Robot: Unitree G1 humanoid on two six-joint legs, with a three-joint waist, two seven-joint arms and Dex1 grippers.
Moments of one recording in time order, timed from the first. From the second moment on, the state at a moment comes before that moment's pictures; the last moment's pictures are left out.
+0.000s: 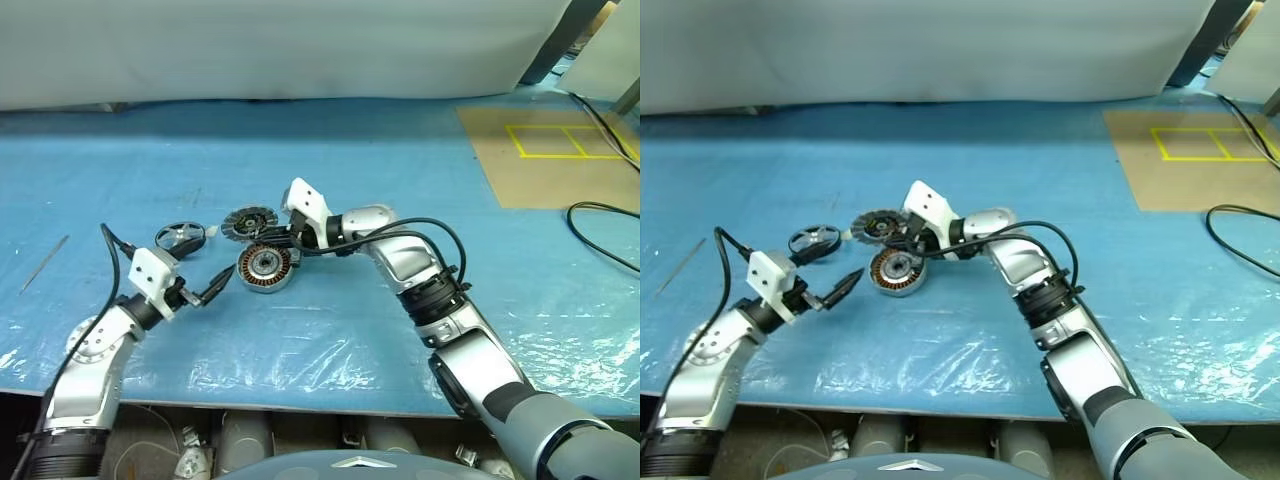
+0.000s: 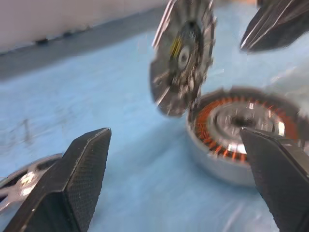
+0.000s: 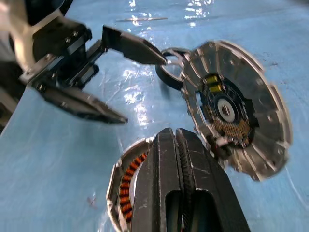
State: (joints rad) left arm 0.04 0.59 0.18 -0.03 -0.36 -0.02 -0.79; right arm -0.77 -0.17 0.34 0.20 0.09 0.54 1.02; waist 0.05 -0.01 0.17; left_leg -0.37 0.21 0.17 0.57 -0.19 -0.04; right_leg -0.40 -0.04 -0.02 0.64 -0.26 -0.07
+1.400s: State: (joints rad) left arm -0.99 0.83 -0.10 1.25 0.13 -0.24 -1.26; right arm -0.64 -0.27 0.32 0.09 0.16 0.62 0.88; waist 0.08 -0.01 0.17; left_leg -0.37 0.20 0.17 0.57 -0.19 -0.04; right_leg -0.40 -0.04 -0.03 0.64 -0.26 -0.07
